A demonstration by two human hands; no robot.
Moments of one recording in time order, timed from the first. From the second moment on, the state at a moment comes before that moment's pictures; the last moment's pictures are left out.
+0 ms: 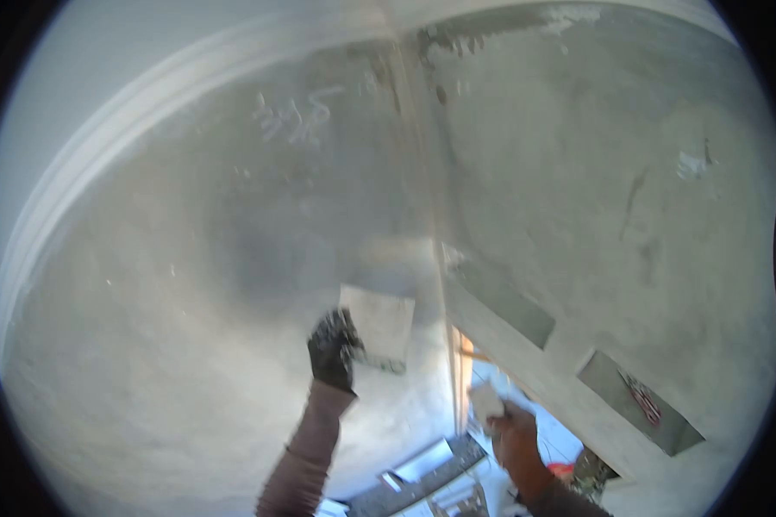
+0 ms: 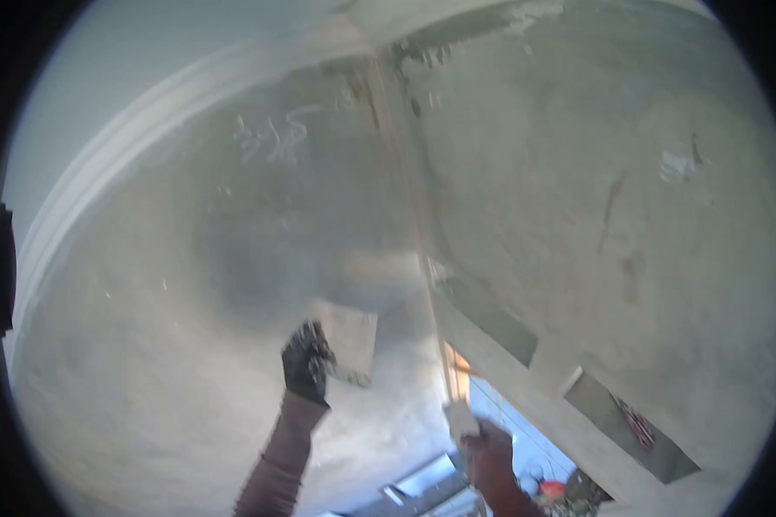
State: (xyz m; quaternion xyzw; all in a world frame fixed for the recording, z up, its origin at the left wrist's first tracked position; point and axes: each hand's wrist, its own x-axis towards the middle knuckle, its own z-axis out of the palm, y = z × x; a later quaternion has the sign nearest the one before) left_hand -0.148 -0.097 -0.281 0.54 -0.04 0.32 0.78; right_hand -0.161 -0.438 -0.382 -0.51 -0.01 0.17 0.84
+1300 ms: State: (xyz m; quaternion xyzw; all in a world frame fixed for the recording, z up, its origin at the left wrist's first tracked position) left_hand -0.325 -0.251 -0.394 0.77 0.23 0.45 0.38; right_hand -0.233 -0.485 -0.365 -0.59 -0.09 0.20 0.78
